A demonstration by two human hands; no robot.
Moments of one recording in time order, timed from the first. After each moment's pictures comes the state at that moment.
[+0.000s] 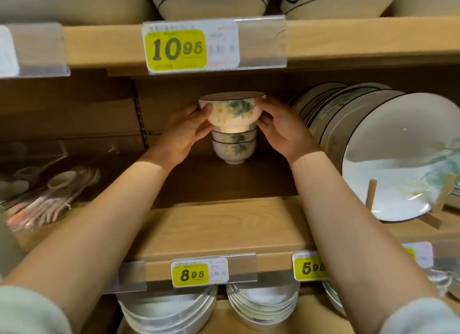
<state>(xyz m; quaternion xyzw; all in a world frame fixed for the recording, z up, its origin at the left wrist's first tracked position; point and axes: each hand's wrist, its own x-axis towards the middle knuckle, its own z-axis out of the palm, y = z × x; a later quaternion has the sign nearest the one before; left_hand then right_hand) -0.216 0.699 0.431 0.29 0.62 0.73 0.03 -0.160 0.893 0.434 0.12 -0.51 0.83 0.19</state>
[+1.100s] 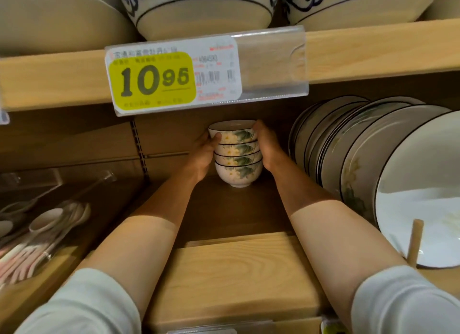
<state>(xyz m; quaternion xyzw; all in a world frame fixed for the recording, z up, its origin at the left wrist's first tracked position) -0.318 0.757 0.408 0.26 0.66 0.71 0.01 -0.280 0.908 0.416 -0.07 -0.64 0.72 0.26</state>
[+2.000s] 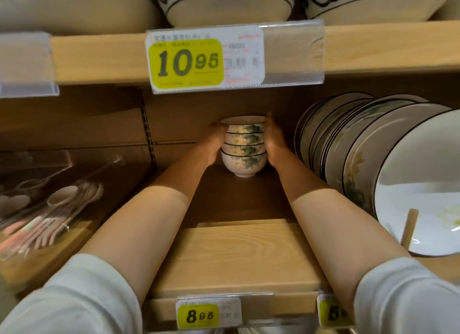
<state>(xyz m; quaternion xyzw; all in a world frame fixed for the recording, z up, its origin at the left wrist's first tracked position) -0.278 0.755 0.431 0.14 0.74 0.66 0.02 -0.264 0.892 0.416 -0.12 -0.65 0.70 0.26</state>
